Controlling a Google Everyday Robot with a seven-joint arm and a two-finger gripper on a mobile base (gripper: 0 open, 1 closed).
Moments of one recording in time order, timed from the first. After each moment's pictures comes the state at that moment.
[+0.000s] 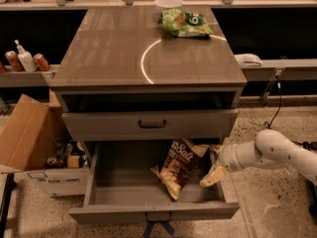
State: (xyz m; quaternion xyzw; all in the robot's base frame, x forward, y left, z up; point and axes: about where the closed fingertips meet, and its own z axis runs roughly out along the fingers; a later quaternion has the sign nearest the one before) arm 0.553 -0.193 0.484 -0.49 0.77 0.27 0.30
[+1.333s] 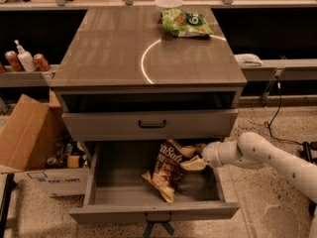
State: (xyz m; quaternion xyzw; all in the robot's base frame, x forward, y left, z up) arm 0.598 -0.135 0.466 -0.47 0.75 0.29 0.36
